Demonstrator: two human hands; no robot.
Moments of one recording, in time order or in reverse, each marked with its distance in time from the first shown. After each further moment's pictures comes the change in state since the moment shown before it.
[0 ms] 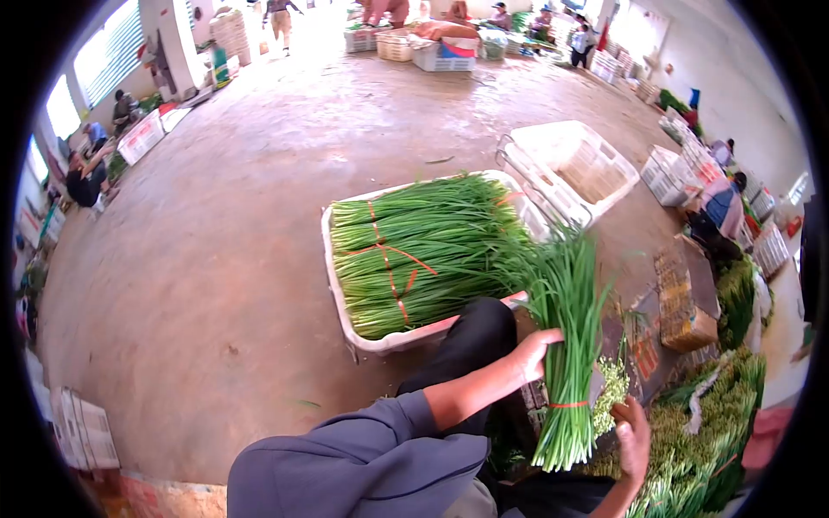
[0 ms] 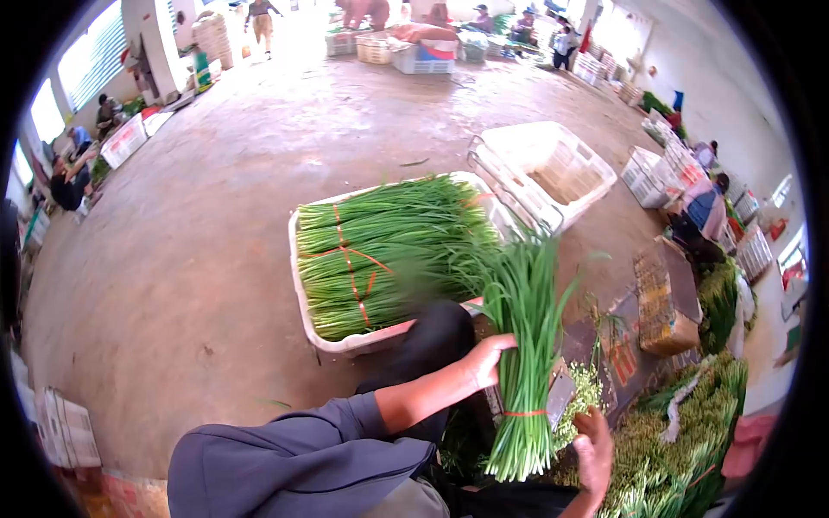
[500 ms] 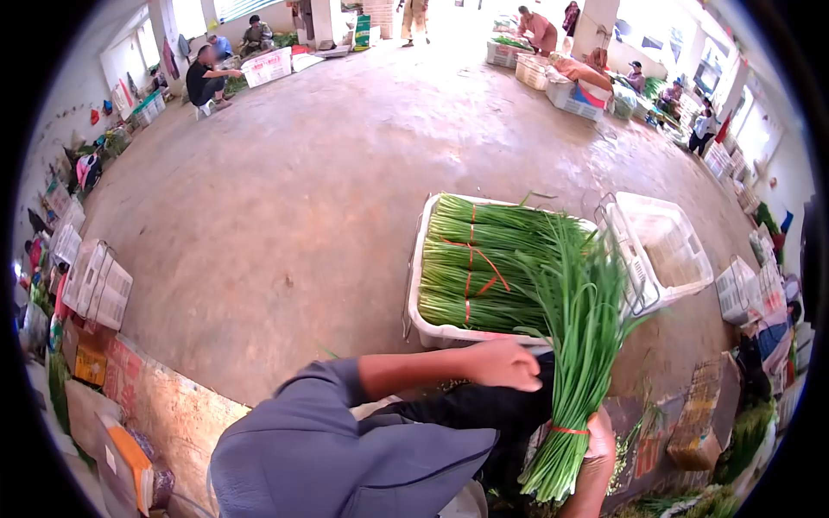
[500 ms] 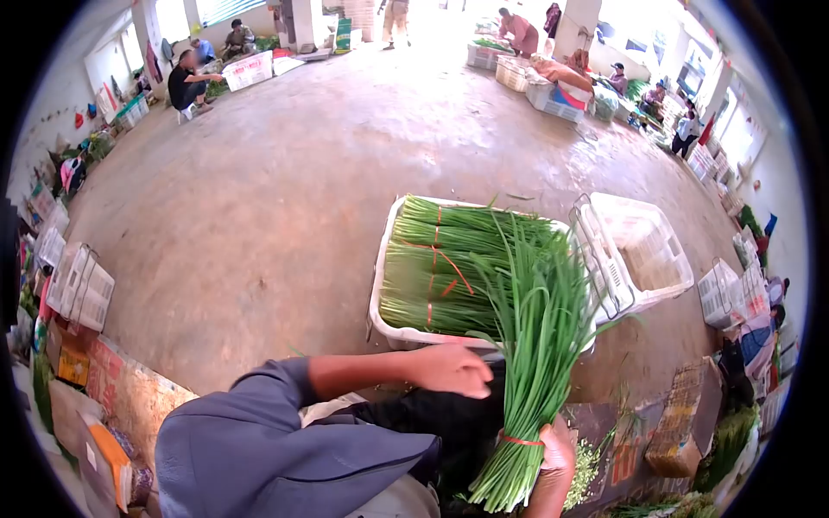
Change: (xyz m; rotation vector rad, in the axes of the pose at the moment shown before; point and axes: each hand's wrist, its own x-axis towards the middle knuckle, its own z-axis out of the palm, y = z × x) left_hand -0.178 0.084 0.050 1.776 0.286 0.195; right_hand 0.123 -0.007 0.110 0.569 -0.869 0.215
